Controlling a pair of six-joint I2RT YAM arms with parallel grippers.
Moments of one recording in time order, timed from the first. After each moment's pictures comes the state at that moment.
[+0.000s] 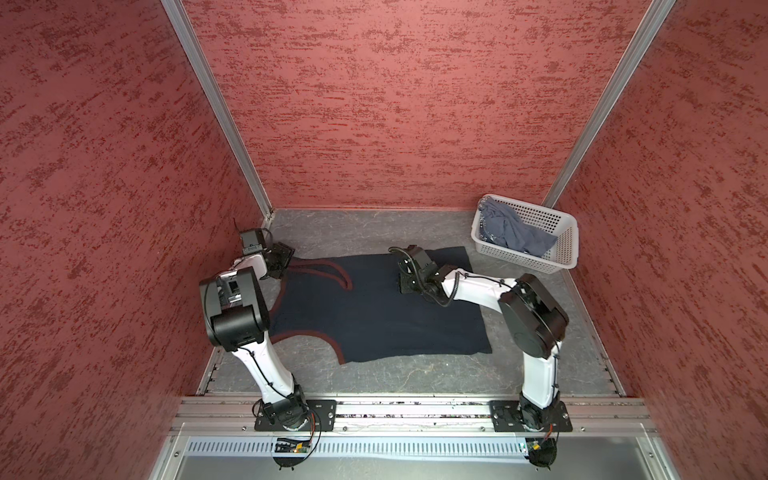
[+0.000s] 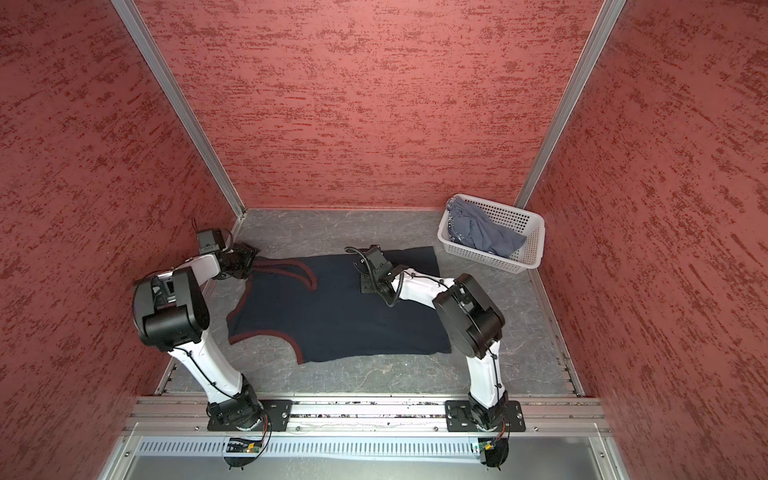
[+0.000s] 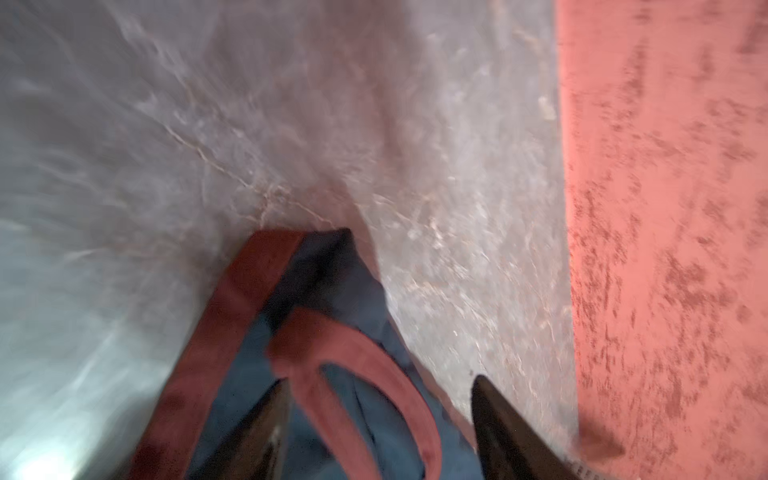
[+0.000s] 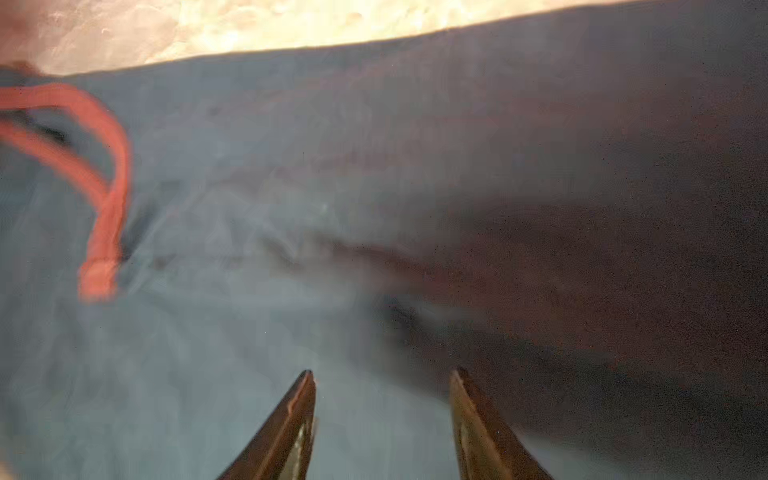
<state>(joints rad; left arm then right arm) 0.36 1.84 1.20 -0.26 0.34 -0.87 0.71 1.90 1.24 -0.23 0.02 0.58</state>
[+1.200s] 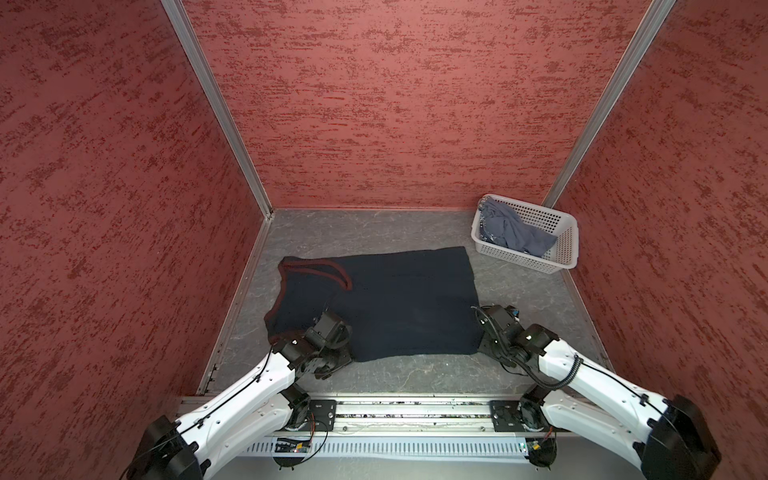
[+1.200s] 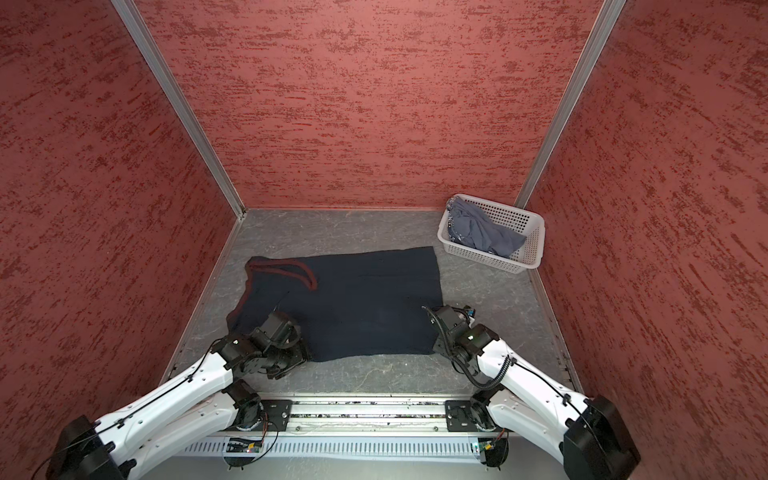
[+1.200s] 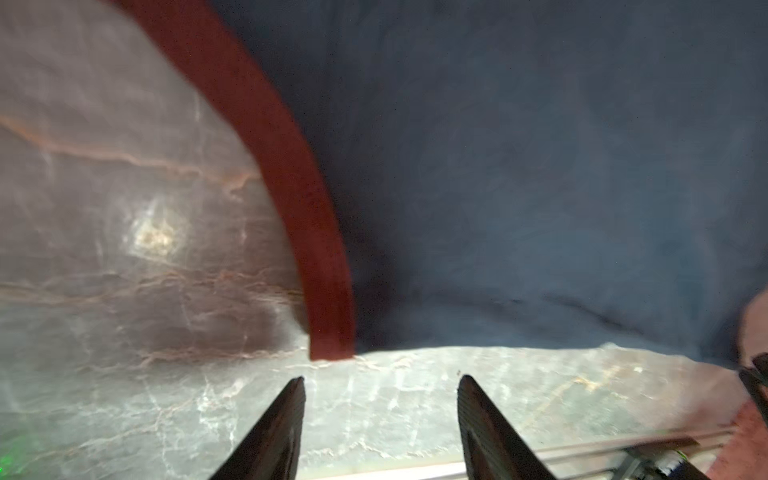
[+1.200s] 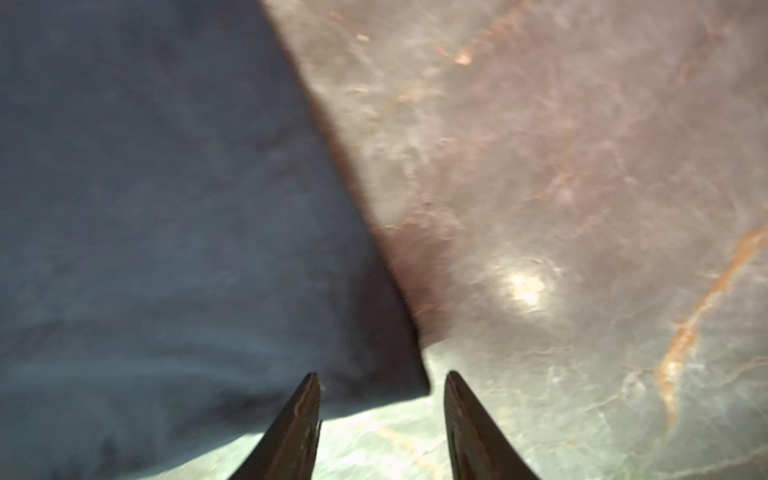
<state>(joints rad) -0.66 0.83 0.41 -0.81 0.10 -1.11 0.60 0.95 0.48 -0.78 0.16 1.08</state>
